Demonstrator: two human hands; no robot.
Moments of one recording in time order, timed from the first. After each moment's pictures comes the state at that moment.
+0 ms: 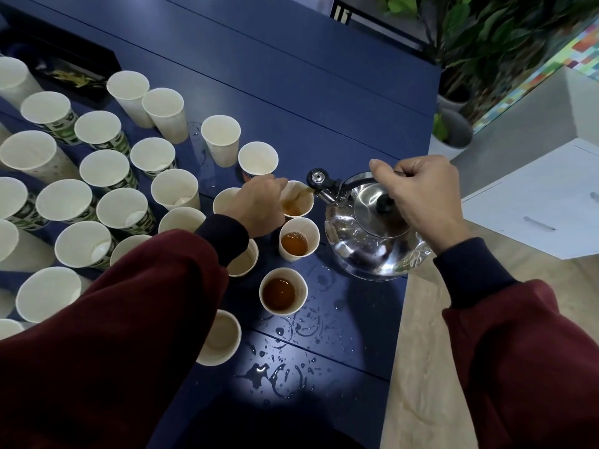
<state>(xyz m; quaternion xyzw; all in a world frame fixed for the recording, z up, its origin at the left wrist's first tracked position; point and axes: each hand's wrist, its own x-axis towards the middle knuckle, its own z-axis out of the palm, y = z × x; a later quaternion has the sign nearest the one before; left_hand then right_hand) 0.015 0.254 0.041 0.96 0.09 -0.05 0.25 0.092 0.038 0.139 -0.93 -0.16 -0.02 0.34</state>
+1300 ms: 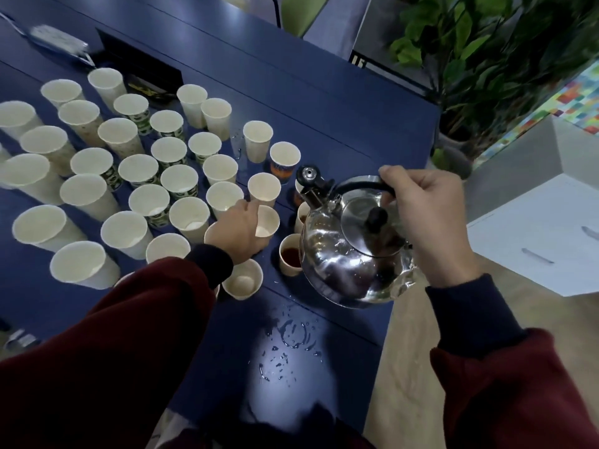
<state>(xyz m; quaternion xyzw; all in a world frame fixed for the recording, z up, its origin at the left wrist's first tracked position) -0.130 0.243 0.043 0.95 0.20 -0.03 0.23 -0.047 0.026 0.212 -0.86 -0.13 0.02 0.50</state>
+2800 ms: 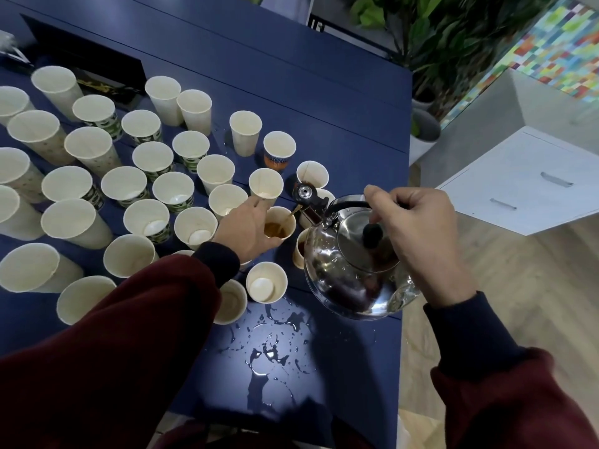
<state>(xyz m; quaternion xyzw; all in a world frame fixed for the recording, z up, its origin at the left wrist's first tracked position) -0.121 0.284 0.031 0.96 0.07 -0.03 0.27 -0.098 0.065 0.197 -0.91 -0.07 0.00 0.41</state>
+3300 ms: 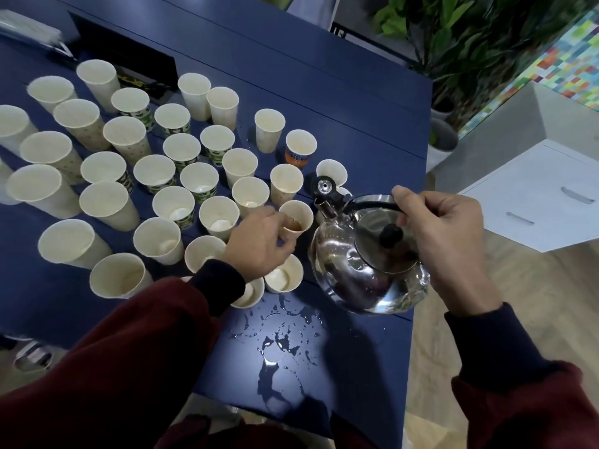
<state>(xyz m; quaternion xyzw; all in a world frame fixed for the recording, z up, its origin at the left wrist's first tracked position) -0.174 0.272 0.055 0.95 0.08 0.00 0.31 -0.115 0.057 0.193 -0.87 -0.07 0.00 0.49</state>
